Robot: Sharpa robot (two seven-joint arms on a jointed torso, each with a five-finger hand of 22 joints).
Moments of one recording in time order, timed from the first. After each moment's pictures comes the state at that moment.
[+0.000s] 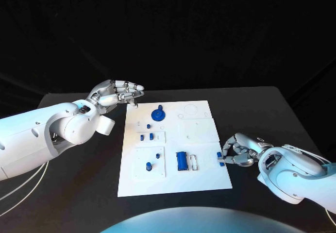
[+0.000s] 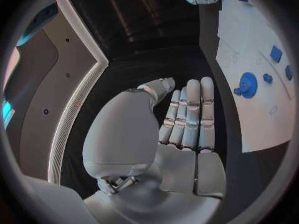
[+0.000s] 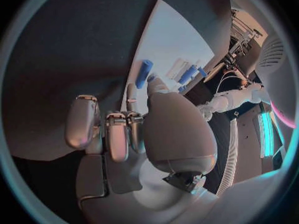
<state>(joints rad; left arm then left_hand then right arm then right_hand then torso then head) 1.17 -0.91 0.00 1.51 -0.20 -0.12 0.29 1.42 -0.18 0.51 0.04 0.26 0.83 0.21 0.35 0.18 0.86 0.15 0.49 0.08 0.98 0.07 1.12 0.31 0.17 0.86 0.16 0.92 0.57 1.02 -1.20 -0.20 1.92 -1.44 -0.48 -0.46 1.31 -0.15 0.03 0.29 0.13 1.04 0.06 0.35 0.68 1.47 0.00 1.57 1.31 1.46 -0.07 1.57 1.31 0.08 1.47 0.03 1.16 1.31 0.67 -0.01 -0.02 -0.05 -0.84</state>
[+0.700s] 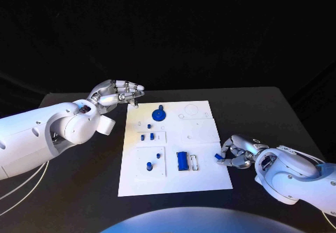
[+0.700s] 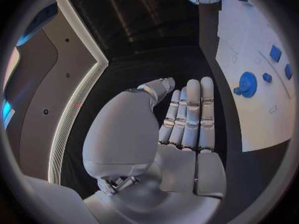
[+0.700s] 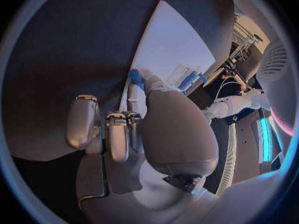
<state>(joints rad) 1.17 -0.91 0.00 1.51 -0.20 -0.11 0.29 1.42 -0.18 0.51 0.04 0.26 0.83 0.21 0.35 0.18 0.86 0.15 0.49 0.08 0.98 0.07 1.12 0.31 0.17 0.86 0.16 0.92 0.57 1.01 -1.17 -0.19 1.90 -1.49 -0.45 -0.49 1.41 -0.17 0.15 0.29 0.13 1.06 0.06 0.33 0.69 1.47 -0.02 1.57 1.31 1.46 -0.08 1.57 1.31 0.08 1.47 0.03 1.16 1.31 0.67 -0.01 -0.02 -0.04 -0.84</state>
